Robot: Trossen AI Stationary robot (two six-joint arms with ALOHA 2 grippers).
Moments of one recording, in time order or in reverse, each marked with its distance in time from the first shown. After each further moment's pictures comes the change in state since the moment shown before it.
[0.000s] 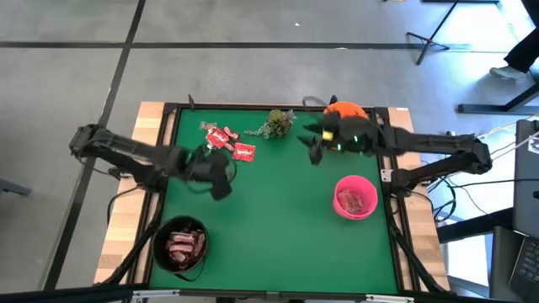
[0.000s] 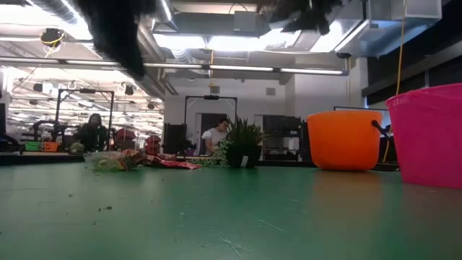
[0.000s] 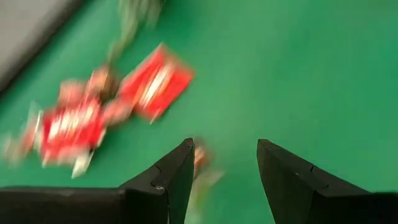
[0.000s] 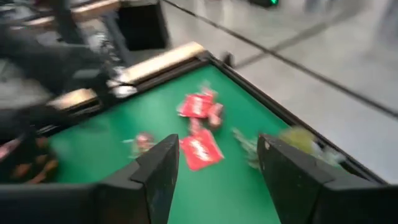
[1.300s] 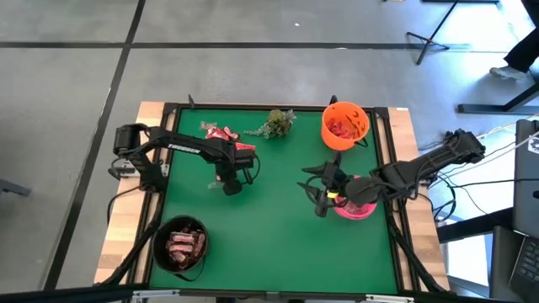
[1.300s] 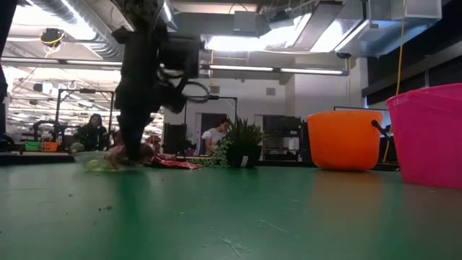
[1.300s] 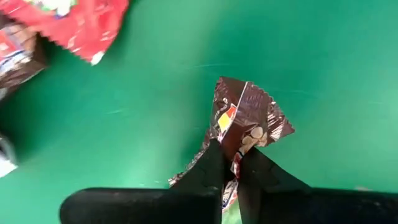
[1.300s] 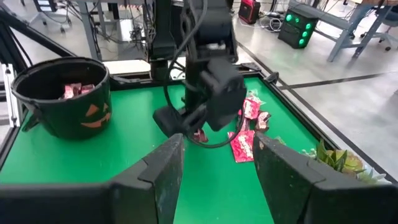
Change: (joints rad) left arm 0.353 0.465 0.044 -0.028 0.425 0.356; right arm 0.542 0.062 0.000 0.026 0.423 -0.067
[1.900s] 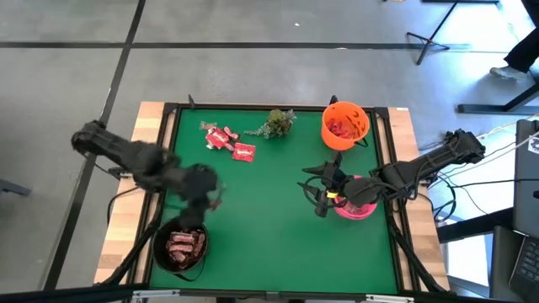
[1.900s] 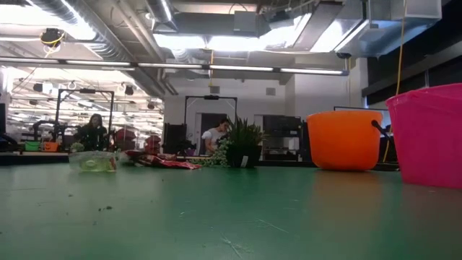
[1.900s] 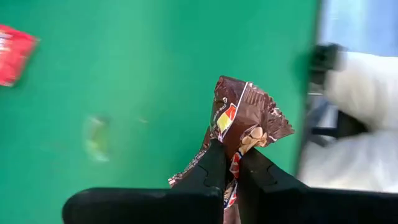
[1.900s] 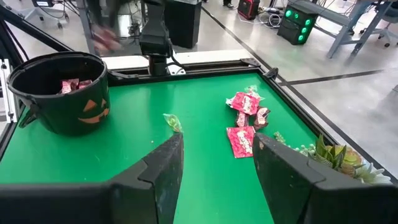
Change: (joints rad) left arm -0.518 -0.418 0.369 -0.300 0.052 -0.346; right arm 0.000 0.004 0.000 -0.020 0.000 0.014
